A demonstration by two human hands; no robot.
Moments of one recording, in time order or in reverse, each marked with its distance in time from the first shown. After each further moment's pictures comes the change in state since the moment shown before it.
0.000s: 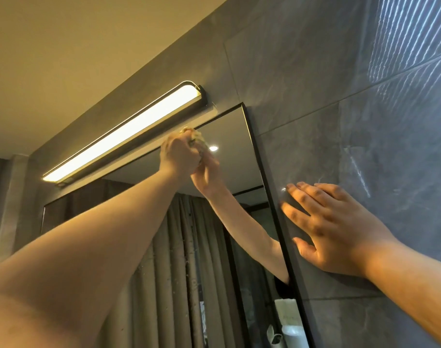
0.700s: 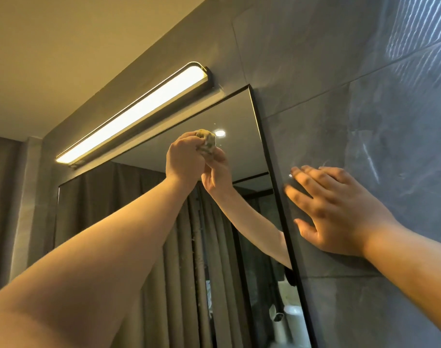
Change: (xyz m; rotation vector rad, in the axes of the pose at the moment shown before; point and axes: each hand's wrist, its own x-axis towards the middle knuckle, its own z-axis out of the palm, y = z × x) left_hand -0.057 0.007 -0.007 0.029 0.108 0.141; right_hand 0.003 0.005 0.009 -0.053 0.033 -0.023
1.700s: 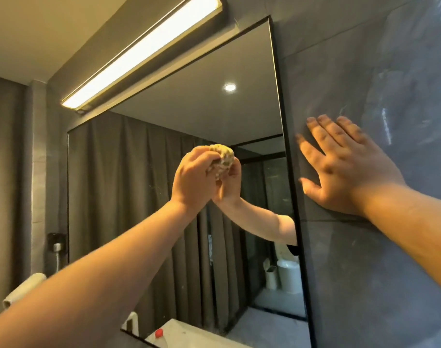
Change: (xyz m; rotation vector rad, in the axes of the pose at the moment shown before) left_hand -0.155 -0.008 -0.017 -0.144 -0.103 0.031; right_hand -0.012 -0.018 0.003 -0.040 -0.035 0.059
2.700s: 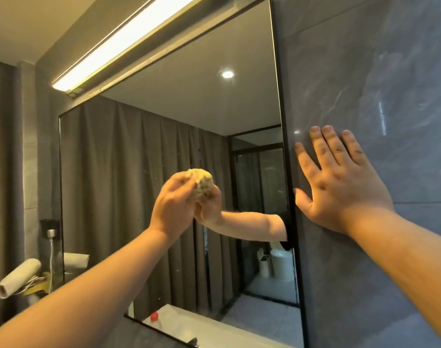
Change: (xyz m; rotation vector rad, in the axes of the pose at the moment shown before) left_hand -0.083 -0.037 -0.007 0.093 -0.067 -0.018; right_hand -0.040 -0.034 0.010 0.020 -0.052 0.088
